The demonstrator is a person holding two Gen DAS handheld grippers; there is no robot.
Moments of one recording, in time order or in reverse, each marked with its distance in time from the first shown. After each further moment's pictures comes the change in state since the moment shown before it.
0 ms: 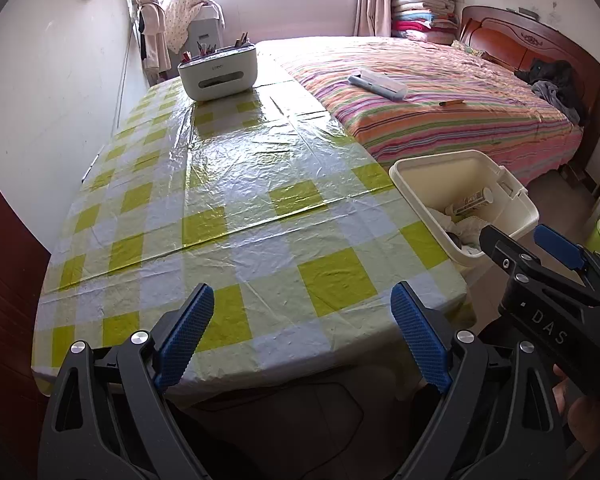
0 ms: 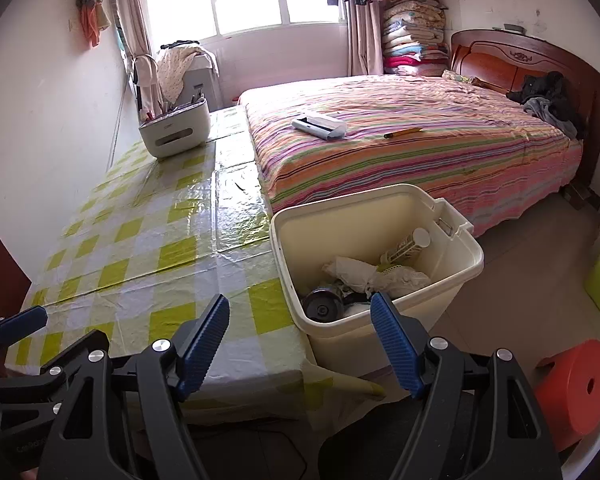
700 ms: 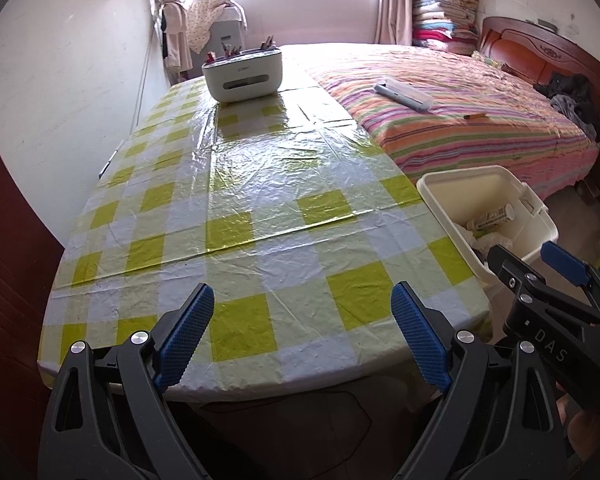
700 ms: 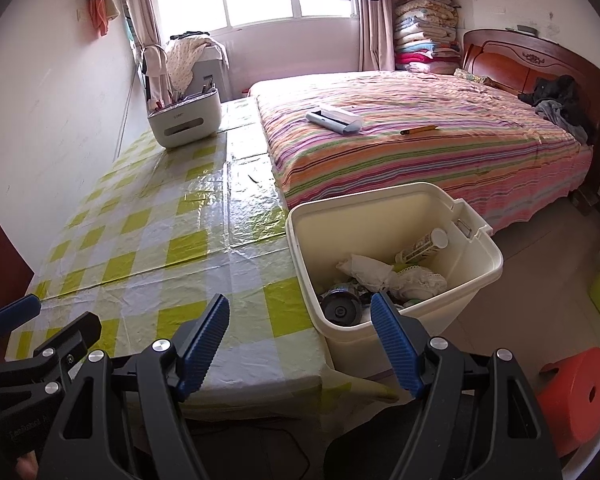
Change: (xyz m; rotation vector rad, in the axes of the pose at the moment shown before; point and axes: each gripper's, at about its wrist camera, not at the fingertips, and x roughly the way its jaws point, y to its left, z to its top) left arm 0.005 0.016 0.005 -0.058 -0.023 0.057; right arm 0.015 0.013 0.003 -0.026 0.027 0.019
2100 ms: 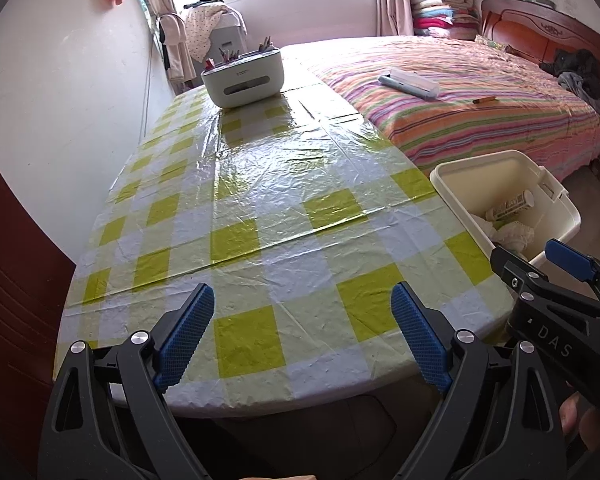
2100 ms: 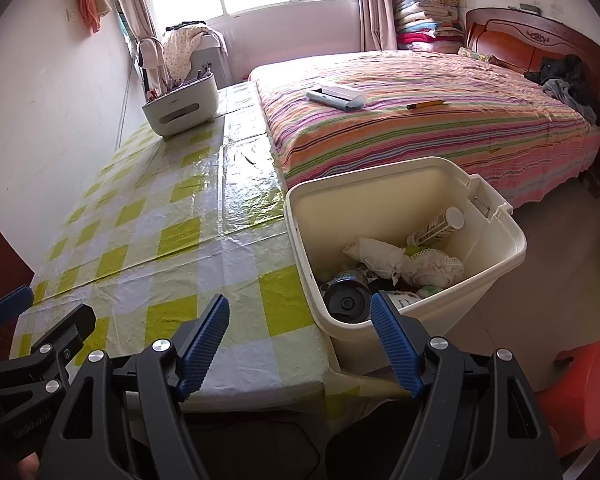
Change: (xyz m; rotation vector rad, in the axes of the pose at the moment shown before) left arm 0.017 -0.012 0.004 0.080 0.001 0.072; right arm 0.028 -0.012 -0.002 0.034 0.060 0.041
